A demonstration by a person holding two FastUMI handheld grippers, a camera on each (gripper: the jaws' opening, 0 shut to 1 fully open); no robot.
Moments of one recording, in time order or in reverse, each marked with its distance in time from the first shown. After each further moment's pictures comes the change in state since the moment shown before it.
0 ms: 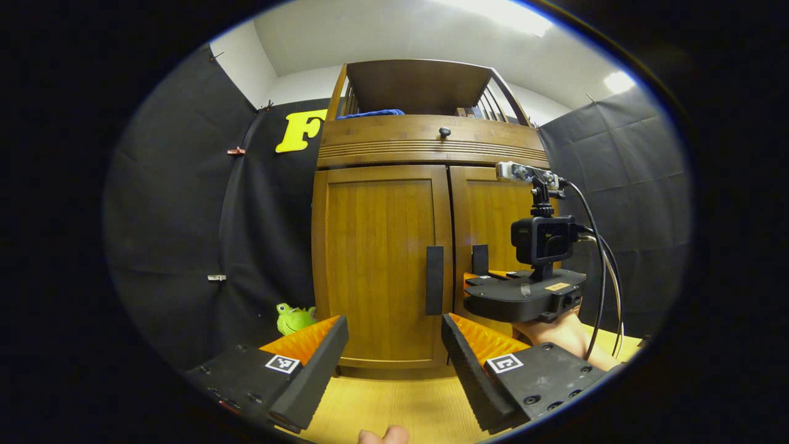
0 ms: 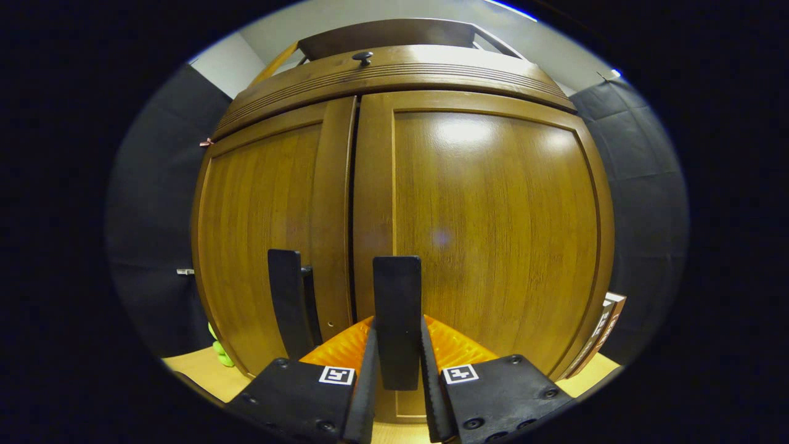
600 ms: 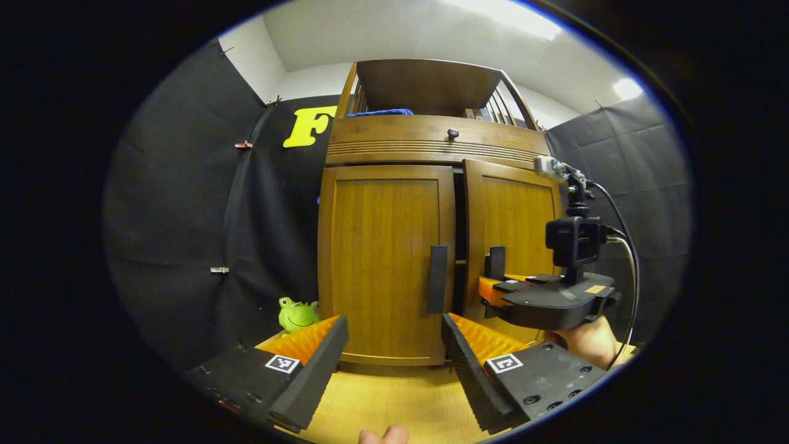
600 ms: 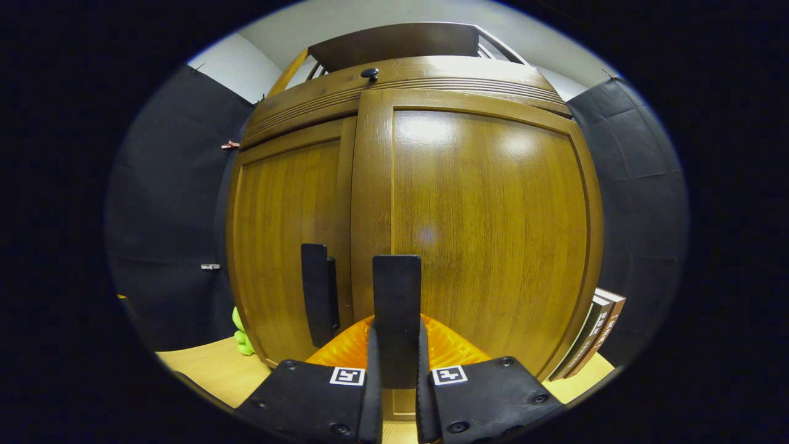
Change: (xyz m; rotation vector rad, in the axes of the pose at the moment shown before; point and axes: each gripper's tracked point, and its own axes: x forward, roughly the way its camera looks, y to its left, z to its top) left arm -0.006 0.000 0.002 -0.019 0.007 0.021; right arm -0.058 -0.005 0.005 0.039 0.032 0.119
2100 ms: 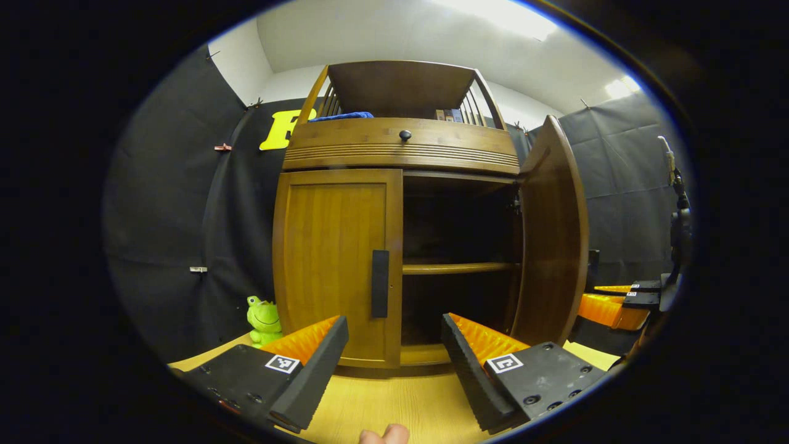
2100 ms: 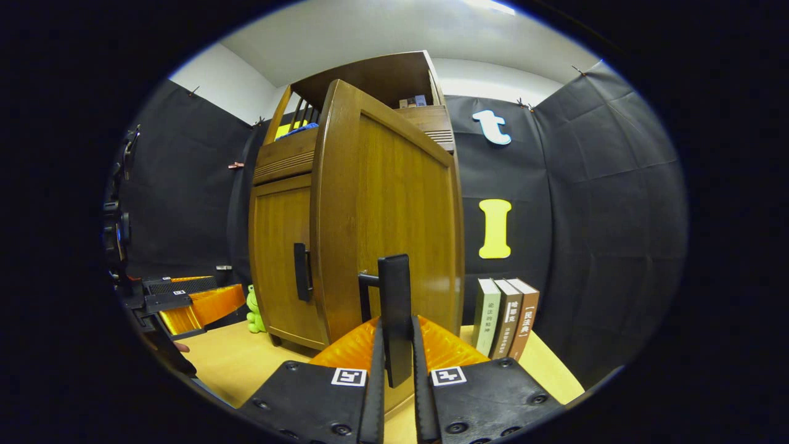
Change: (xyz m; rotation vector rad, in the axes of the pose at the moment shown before) left arm 0.002 -0.097 0.004 -0.006 -0.012 -0.080; right arm -0.189 -0.137 0.028 0.007 -0.038 -0.058
